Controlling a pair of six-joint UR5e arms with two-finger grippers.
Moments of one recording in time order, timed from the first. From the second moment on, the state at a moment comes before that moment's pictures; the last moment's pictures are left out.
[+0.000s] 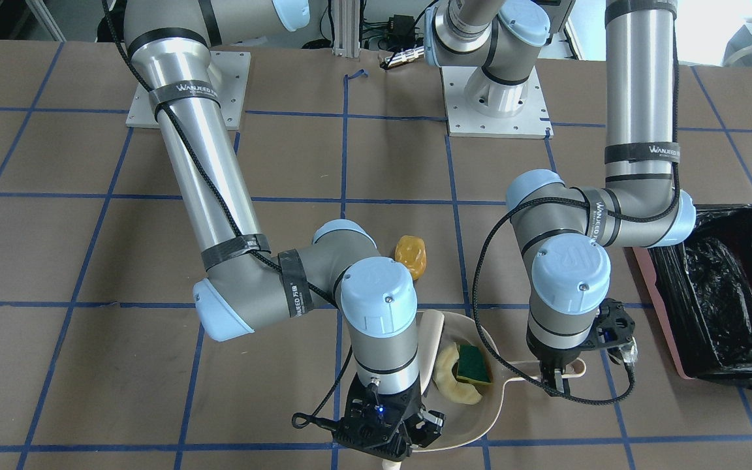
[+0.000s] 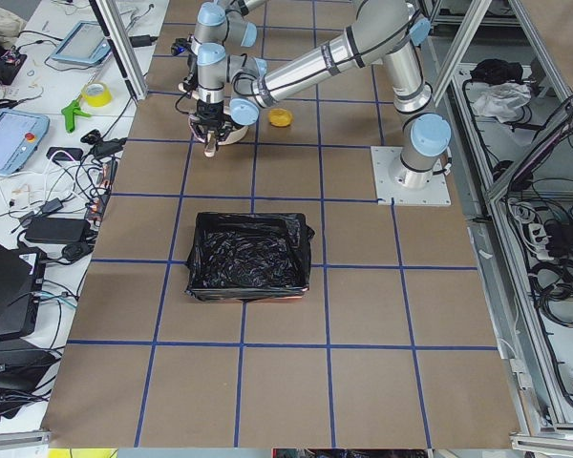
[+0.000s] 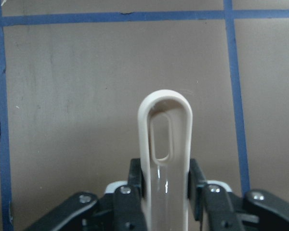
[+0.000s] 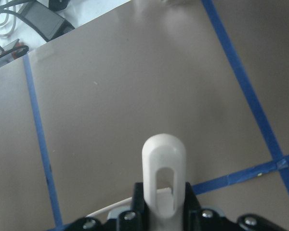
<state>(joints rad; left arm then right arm) -1.55 -2.12 -1.56 -0.89 1.84 -1.48 1.96 -0.66 1.00 -2.36 -1.57 0.76</state>
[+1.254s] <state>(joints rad) -1.48 -2.06 -1.58 -0.90 1.74 -1.34 1.82 -1.07 1.37 -1.94 -1.56 0.58</state>
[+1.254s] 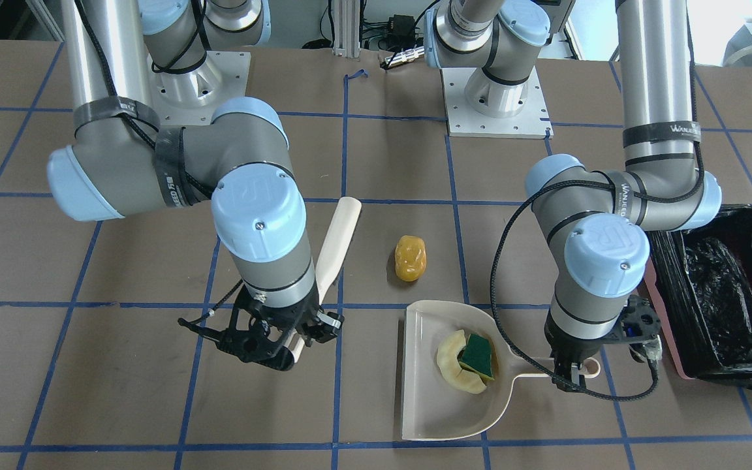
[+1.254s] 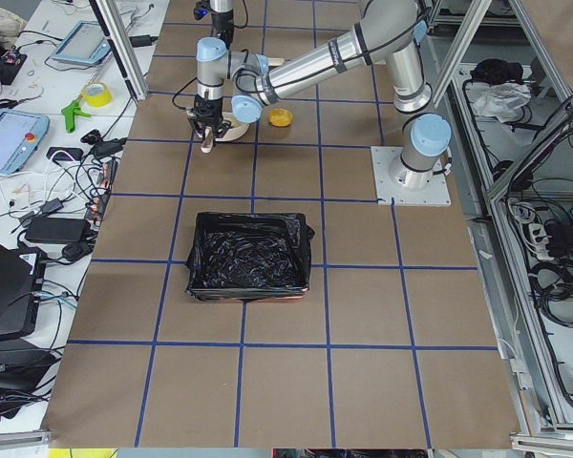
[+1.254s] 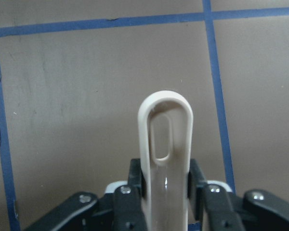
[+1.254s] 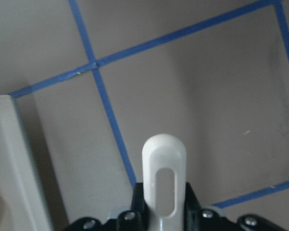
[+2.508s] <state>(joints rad) -1.33 -1.77 -1.99 -0.72 1.75 -1.15 1.91 -1.22 1.73 -2.22 -1.62 0.67</state>
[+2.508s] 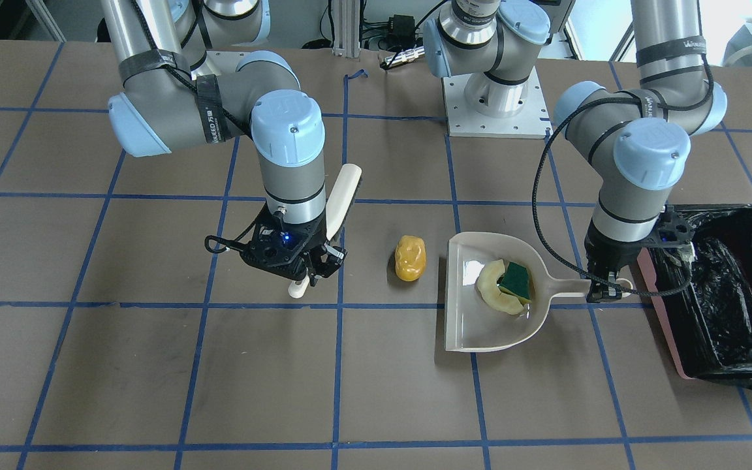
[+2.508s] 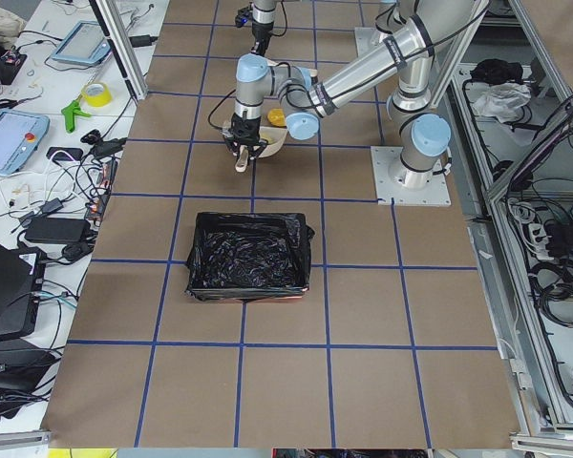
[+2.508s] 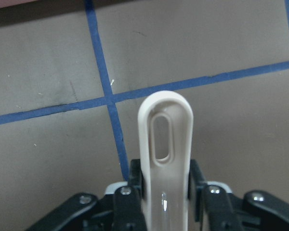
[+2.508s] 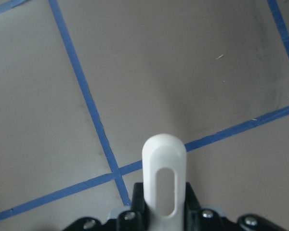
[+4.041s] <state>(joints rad) -1.47 -1.67 -2.19 -0.67 1.86 -1.42 1.98 -1.03 1.63 -2.43 -1.62 0.65</state>
